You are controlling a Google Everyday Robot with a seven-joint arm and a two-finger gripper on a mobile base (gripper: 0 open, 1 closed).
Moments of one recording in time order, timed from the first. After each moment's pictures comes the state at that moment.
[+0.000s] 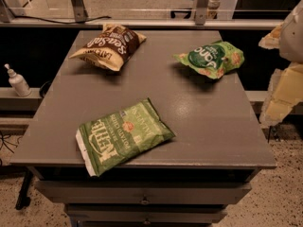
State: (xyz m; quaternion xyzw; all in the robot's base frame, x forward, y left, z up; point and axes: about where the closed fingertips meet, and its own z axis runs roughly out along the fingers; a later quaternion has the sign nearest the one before) arm 0.438 -0.217 0.976 -0.60 0.78 -0.03 0.16
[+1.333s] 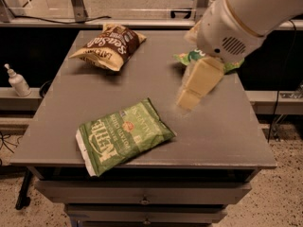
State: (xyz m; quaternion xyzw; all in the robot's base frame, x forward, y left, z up) arm 0.457 -0.064 0.983 -0.62 0.73 0.08 0.26
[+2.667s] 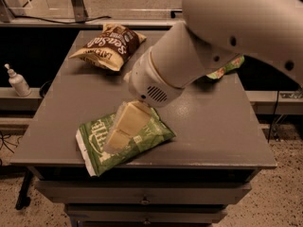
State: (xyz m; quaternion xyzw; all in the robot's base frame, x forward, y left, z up) arm 0.417 0.064 0.917 -0.63 0.70 0.22 0.26
